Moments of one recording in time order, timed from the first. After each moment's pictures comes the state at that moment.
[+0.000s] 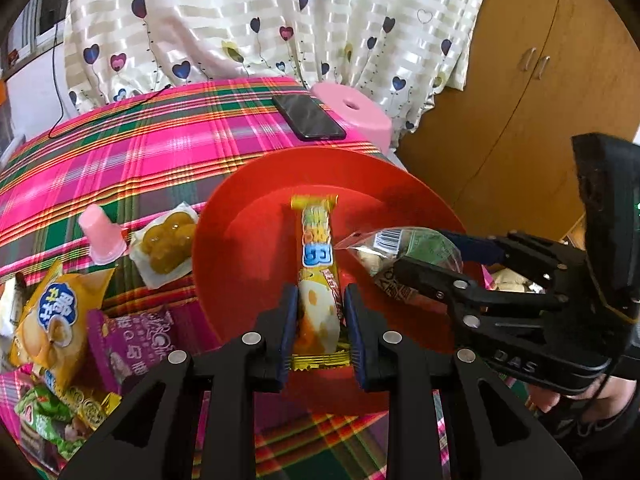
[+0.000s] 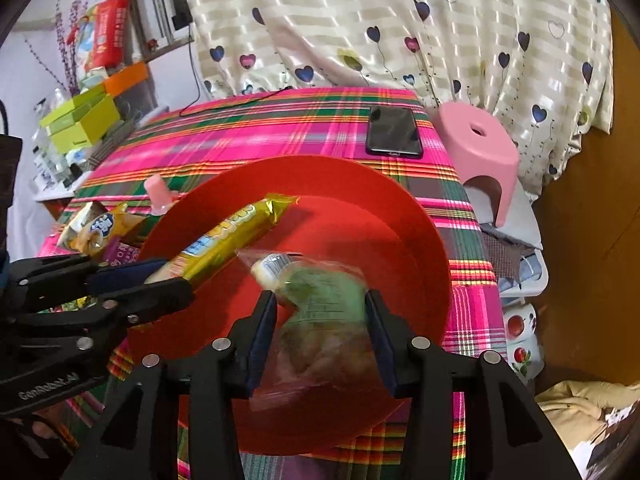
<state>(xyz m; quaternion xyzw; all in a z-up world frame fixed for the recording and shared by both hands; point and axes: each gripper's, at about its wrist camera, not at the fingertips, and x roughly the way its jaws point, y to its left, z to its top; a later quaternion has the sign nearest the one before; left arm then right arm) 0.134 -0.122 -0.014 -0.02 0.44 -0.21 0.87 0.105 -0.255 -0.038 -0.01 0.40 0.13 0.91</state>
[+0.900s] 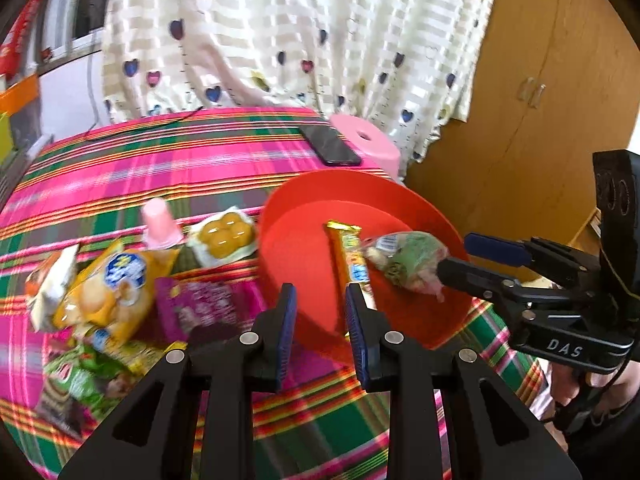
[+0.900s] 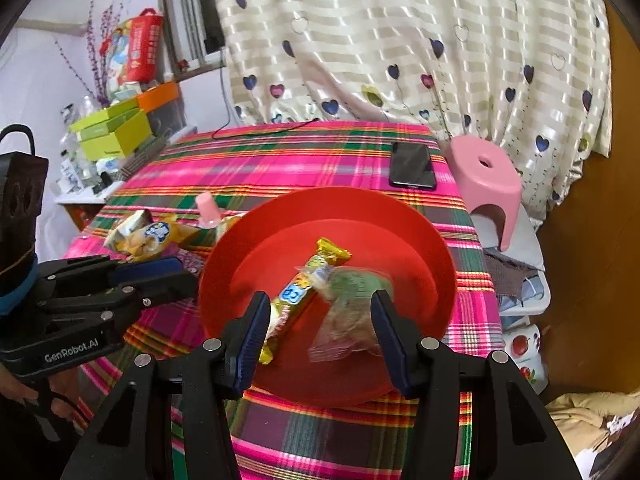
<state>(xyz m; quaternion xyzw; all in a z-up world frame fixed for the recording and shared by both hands) 0.085 -0.069 0.009 -0.04 0.39 -0.18 0.90 0.052 -0.236 -0.004 -0.01 0.35 0.16 0.92</state>
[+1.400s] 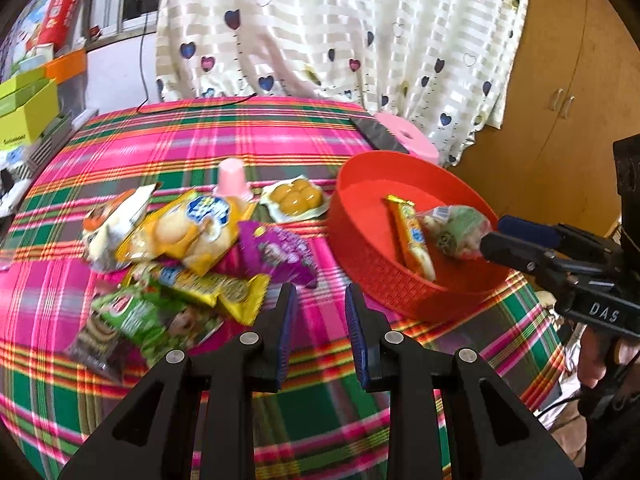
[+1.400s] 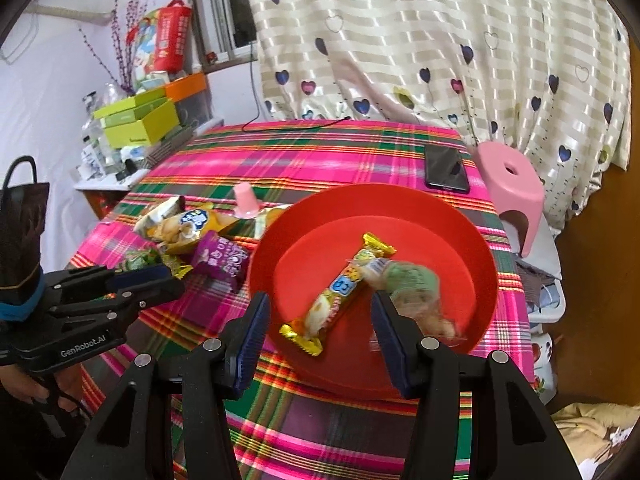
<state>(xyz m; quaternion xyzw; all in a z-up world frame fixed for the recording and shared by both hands) 0.050 -0.021 -0.011 -0.05 0.39 -0.12 0.91 0.037 -0.204 -0.002 -0.03 0.35 0.19 0.92</state>
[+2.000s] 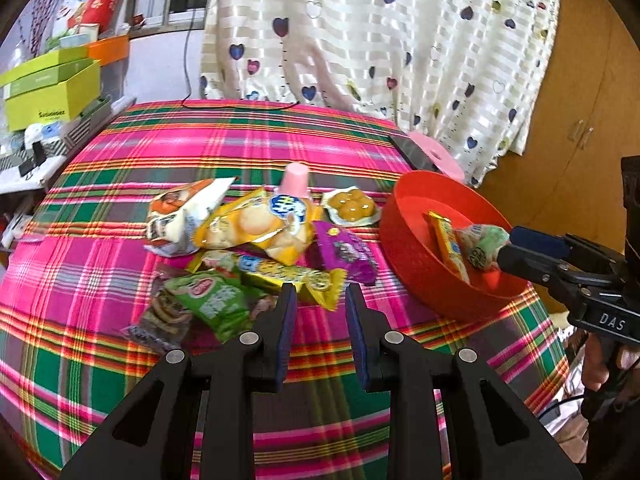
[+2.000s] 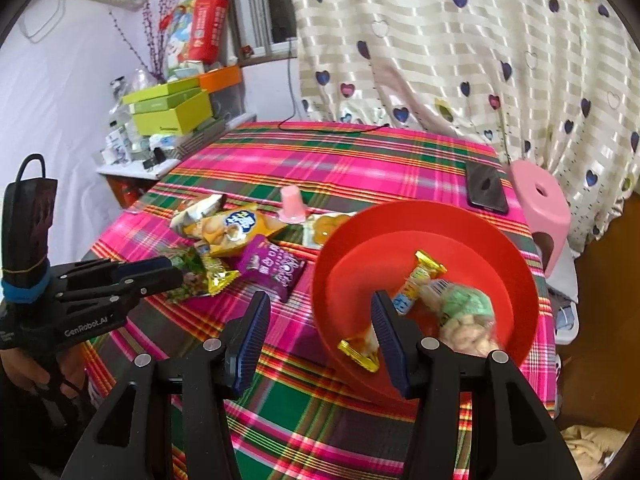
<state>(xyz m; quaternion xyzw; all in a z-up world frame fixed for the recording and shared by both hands) 0.032 0.030 -0.006 -0.09 0.38 -0.08 0.92 0.035 -0.161 0.009 -0.05 0.34 0.24 0.91</state>
